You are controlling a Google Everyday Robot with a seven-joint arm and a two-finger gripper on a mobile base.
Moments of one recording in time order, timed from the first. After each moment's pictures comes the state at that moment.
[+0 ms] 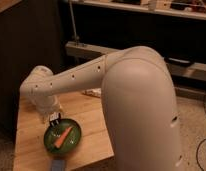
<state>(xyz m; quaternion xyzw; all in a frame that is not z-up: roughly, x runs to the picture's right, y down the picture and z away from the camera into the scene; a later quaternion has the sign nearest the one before) -0.251 0.129 0.709 -0.29 0.10 0.48 0.82</state>
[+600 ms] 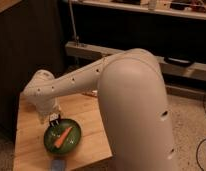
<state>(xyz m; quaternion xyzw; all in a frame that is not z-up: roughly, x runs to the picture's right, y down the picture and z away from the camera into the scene) -0.265 0.134 0.733 -0.30 0.09 0.49 0.81</state>
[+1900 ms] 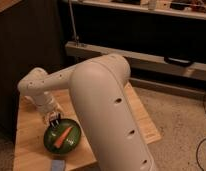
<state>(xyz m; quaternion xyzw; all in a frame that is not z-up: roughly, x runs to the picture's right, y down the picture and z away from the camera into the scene) -0.266 0.146 0.772 -0.31 0.22 0.47 0.80</state>
